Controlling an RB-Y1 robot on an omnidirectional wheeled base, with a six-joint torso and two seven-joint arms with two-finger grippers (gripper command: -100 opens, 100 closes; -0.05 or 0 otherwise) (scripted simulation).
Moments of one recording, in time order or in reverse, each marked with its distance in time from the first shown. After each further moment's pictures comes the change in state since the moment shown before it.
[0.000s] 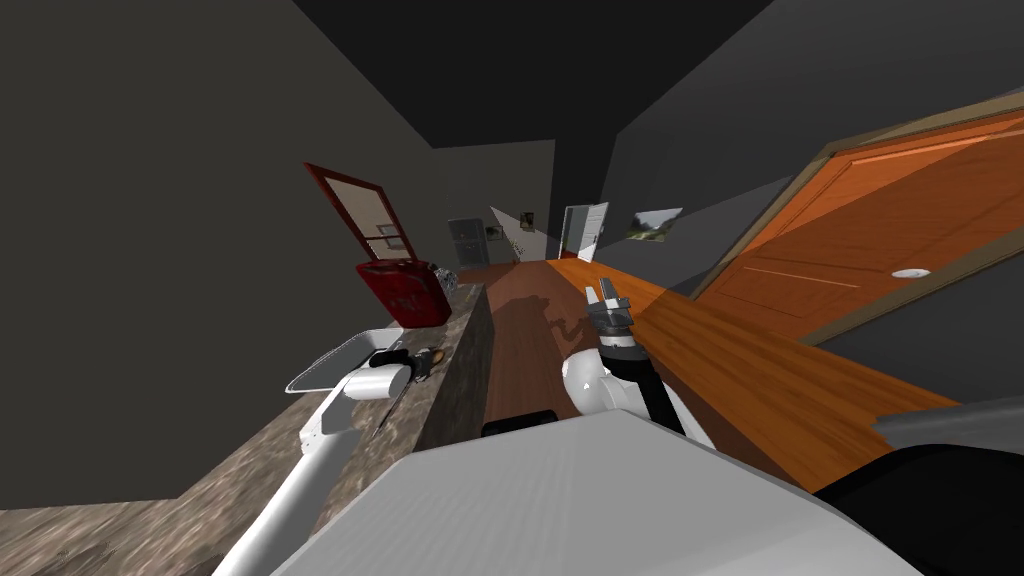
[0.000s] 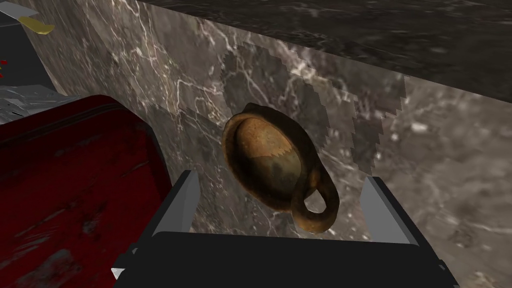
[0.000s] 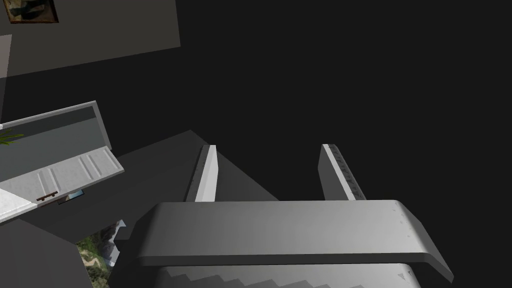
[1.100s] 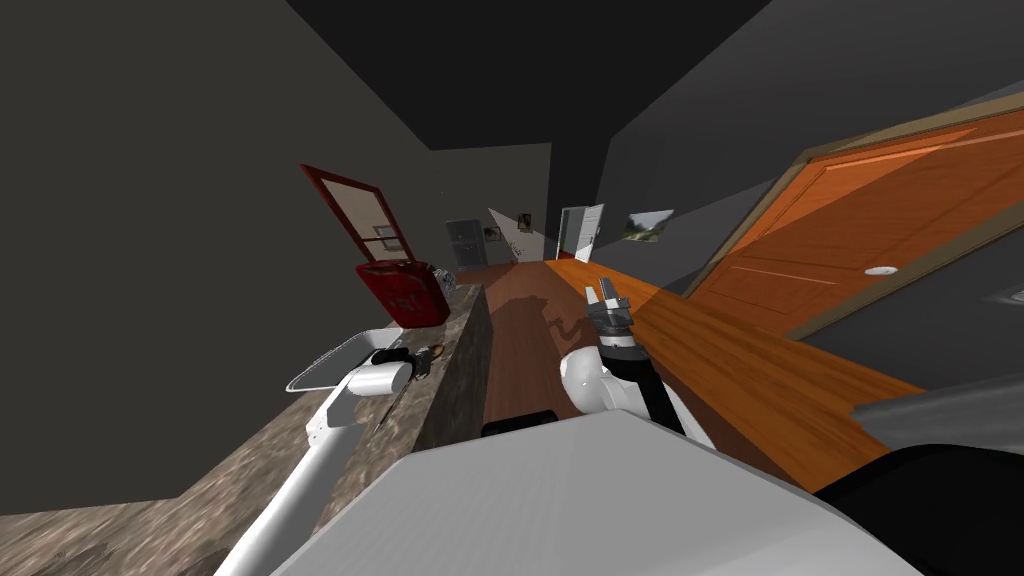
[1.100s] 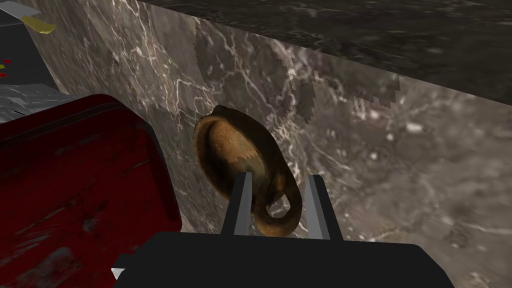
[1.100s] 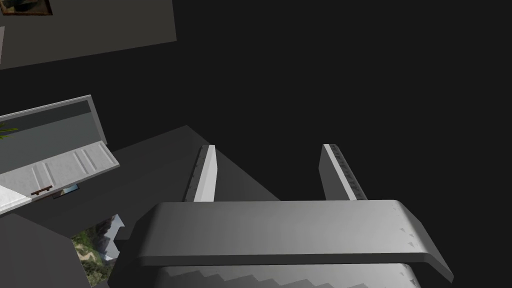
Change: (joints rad) left arm -0.030 -0.002 0.003 0.055 -0.006 -0.018 -0.002; right arm 0.000 0.000 0.000 0.000 0.000 0.000 0.000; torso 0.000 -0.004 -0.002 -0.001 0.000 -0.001
